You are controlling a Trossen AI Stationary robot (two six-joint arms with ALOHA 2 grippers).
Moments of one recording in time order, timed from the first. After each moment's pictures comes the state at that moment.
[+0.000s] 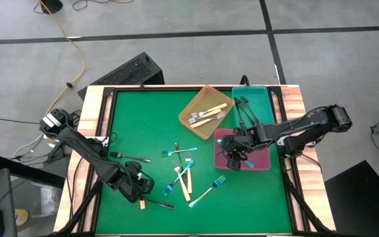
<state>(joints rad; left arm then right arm) -0.68 1.45 0.84 -0.72 -0.16 -2.04 0.16 1.36 0.93 -0.70 0.11 0.41</state>
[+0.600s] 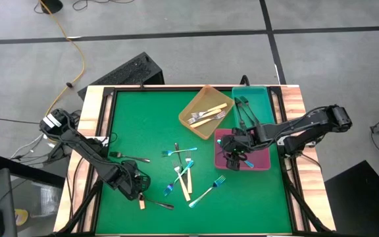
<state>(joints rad) -0.69 1.47 0.71 -0.67 -0.14 -2.15 0.16 1.36 0.93 -0.65 0.11 0.38</state>
